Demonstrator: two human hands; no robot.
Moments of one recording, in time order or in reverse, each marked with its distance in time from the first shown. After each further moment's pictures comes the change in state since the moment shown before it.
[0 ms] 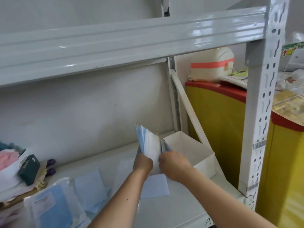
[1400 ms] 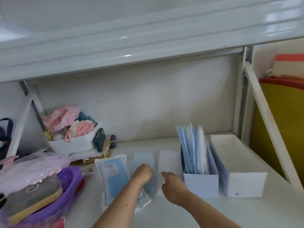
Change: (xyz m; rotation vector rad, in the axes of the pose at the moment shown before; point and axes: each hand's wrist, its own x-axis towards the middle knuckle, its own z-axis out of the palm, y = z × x) left_hand 0.025 -0.115 -0.175 0.537 0.063 -0.153; right_hand 0.011 -0.150 0.109 0.294 -0.309 -0.203
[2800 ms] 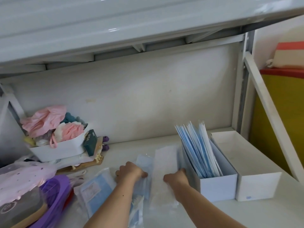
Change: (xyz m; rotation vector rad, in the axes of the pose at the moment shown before) left_hand 0.055 -0.015 -0.012 0.167 0.088 -0.321; right_hand 0.054 0.005 0.003 0.927 0.196 0.611
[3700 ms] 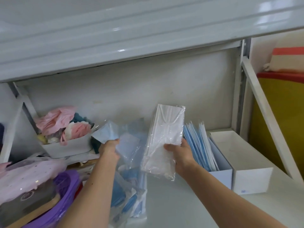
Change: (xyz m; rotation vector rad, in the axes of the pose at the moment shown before) left_hand 0.016 -0.026 -0.096 -1.536 -0.009 0.015; right_hand -0.040 -0.050 -0.031 0.677 -0.274 -0.384
